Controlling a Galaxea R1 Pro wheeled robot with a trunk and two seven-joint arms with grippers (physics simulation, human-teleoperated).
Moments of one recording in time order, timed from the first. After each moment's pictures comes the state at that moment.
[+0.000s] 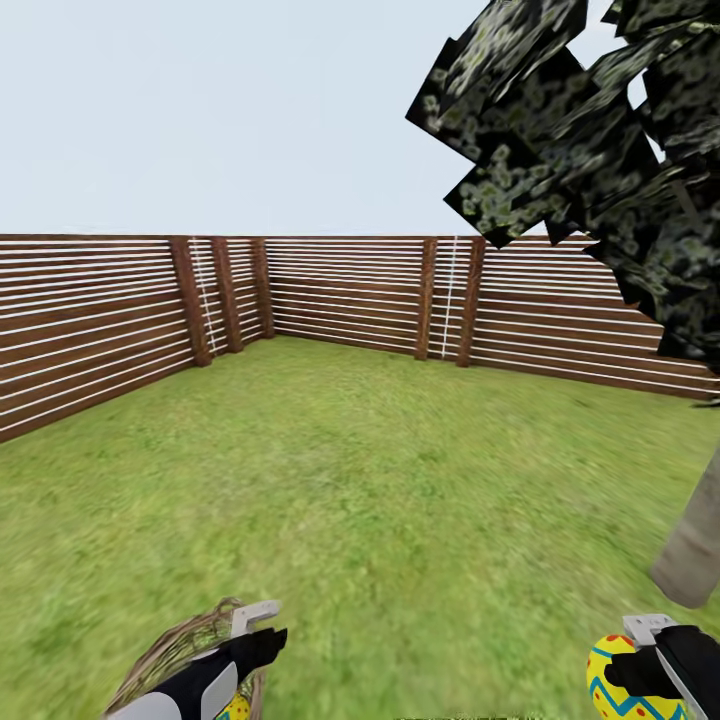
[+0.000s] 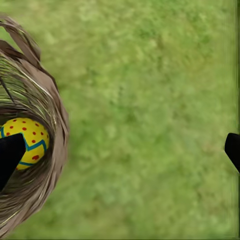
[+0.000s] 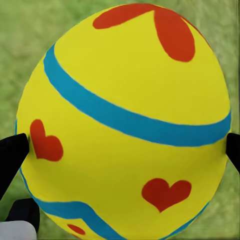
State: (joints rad) left arm -0.60 -0.04 0.09 -0.10 0.16 -0.01 -0.07; right arm -0.42 -0.43 -0.02 -0.62 0.07 0.66 0.26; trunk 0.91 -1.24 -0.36
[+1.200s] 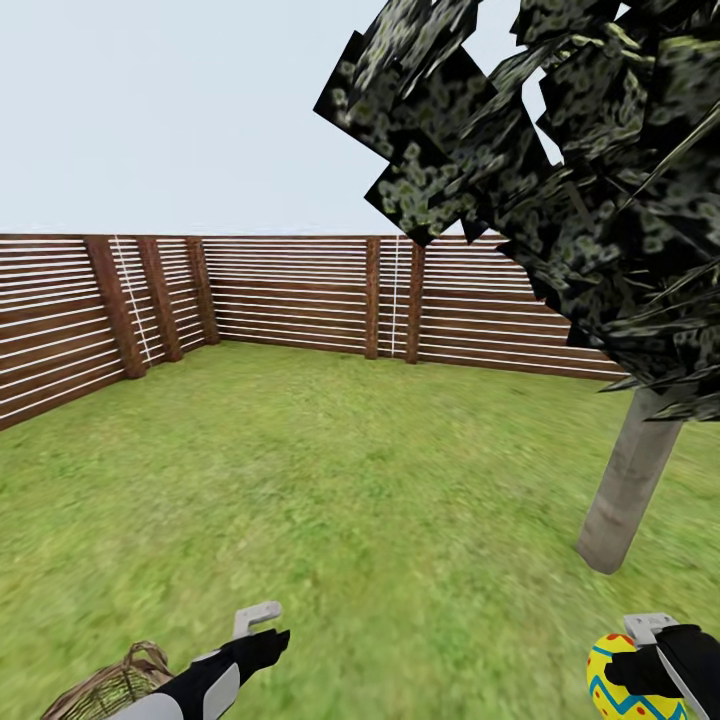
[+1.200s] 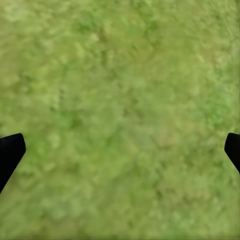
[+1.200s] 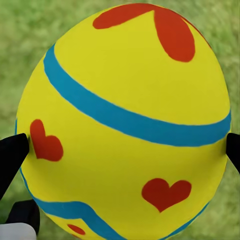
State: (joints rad) left arm -0.60 -0.04 0.09 -0.09 0.16 -0.02 -0.07; right arm -0.42 -0.43 -0.03 -0.62 0.07 0.66 0.27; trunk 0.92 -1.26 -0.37
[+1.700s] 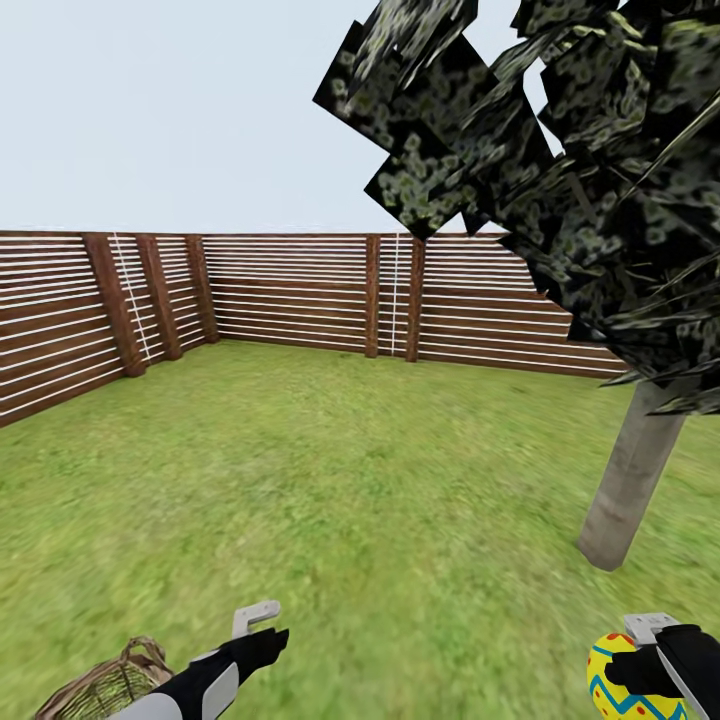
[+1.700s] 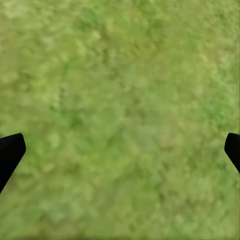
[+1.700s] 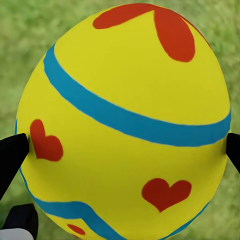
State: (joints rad) left arm -0.60 -0.04 0.09 -0.09 0.16 -0.02 -0.07; right arm -0.42 -0.43 -0.03 -0.62 0.07 0.66 0.26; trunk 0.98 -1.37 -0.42
